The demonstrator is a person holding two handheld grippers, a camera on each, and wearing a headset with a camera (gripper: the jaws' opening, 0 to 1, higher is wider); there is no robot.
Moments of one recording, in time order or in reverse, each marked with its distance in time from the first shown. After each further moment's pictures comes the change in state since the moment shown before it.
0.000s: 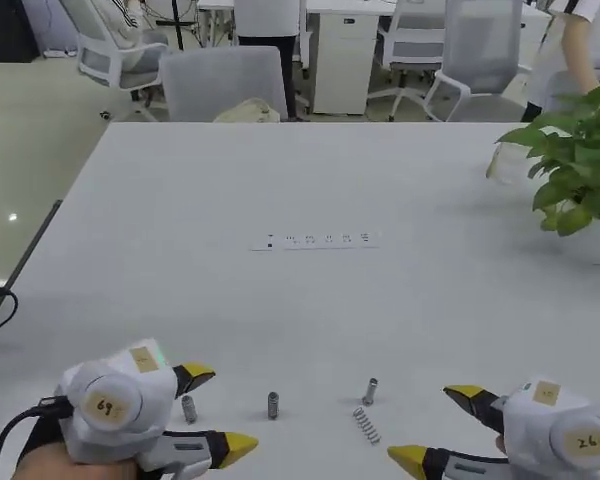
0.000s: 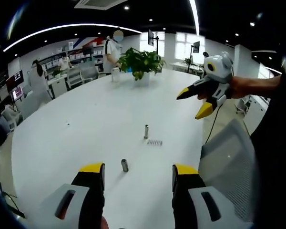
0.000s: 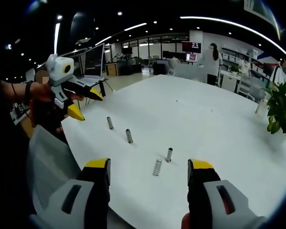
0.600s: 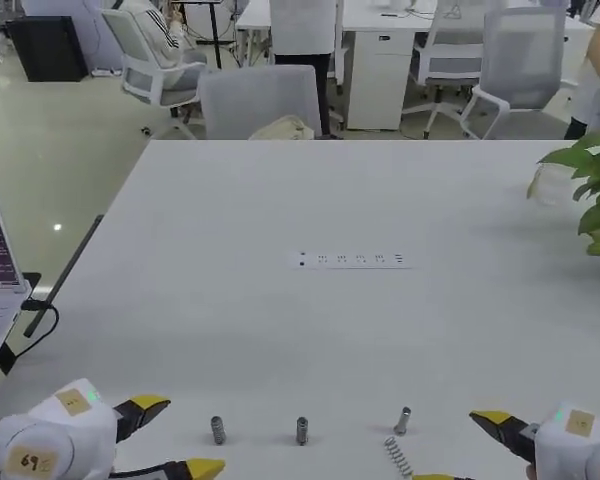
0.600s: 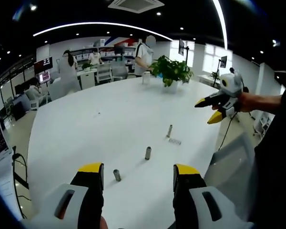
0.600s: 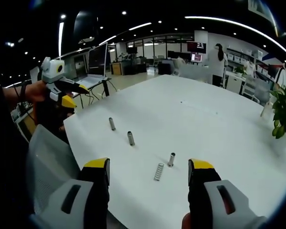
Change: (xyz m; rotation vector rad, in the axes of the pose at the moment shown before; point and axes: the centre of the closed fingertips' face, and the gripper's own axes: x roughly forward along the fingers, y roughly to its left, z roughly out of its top) left arm -0.070 0.040 -0.027 -0.193 -0.048 0.217; right arm 0.014 0.000 0.007 -0.020 0.002 0.048
